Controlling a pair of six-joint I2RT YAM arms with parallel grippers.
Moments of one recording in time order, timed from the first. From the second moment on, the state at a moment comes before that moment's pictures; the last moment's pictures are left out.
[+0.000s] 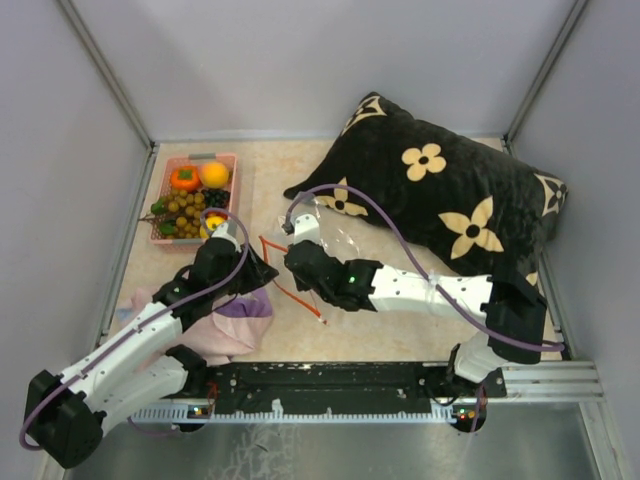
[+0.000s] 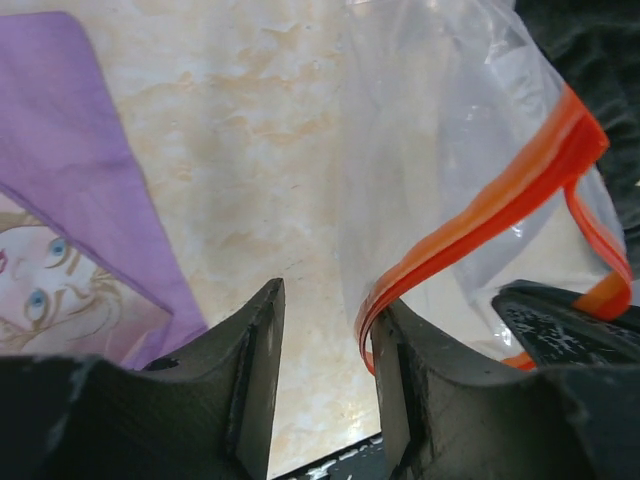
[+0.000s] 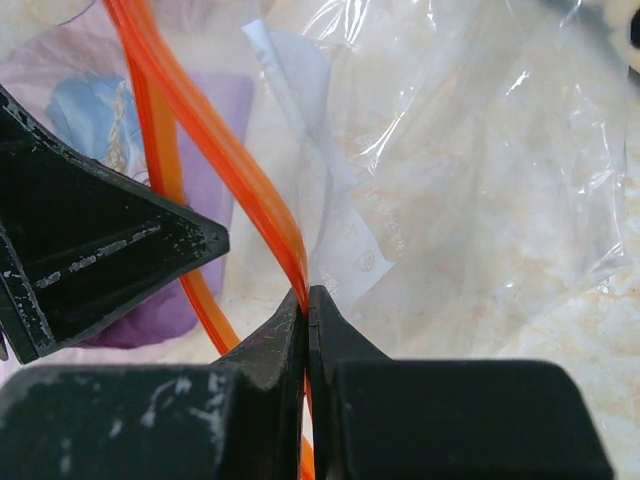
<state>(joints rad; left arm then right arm) -0.59 0.87 0.55 -0.28 -0.03 -0.85 1.19 1.52 1.12 -0.25 0.50 0.48</state>
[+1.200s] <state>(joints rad) -0.70 0.97 0.54 -0.09 -0.09 -0.84 1.12 1.54 1.22 -0.30 0.53 0.58</state>
